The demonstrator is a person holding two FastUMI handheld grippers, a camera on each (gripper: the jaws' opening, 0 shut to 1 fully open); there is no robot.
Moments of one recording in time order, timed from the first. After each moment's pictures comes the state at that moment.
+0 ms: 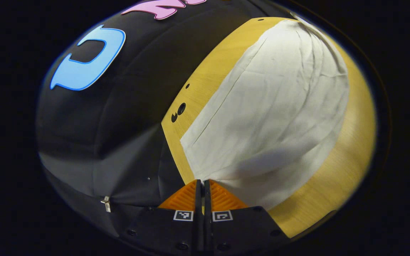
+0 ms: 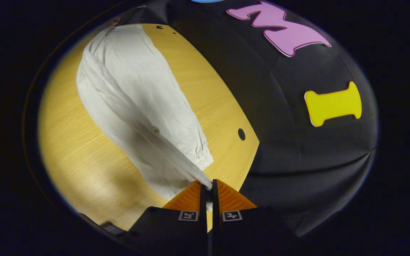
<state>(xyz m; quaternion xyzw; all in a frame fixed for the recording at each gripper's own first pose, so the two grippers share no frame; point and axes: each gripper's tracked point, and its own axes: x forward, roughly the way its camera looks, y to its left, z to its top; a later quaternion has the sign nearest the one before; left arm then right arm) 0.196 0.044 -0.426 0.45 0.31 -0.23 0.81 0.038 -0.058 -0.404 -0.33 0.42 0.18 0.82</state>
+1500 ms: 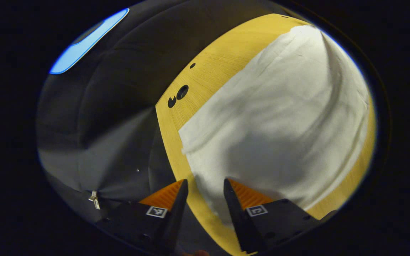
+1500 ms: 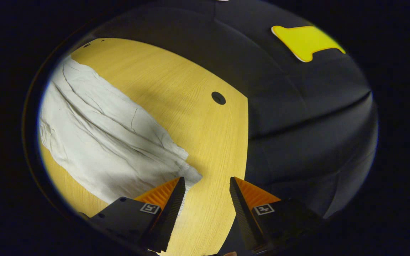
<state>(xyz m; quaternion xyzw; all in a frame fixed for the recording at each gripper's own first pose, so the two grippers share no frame) 0.237 0.054 -0.445 0.43 0.39 -0.21 0.79 0.068 -0.112 -0.427 -0.20 0.50 0.04 0.84</state>
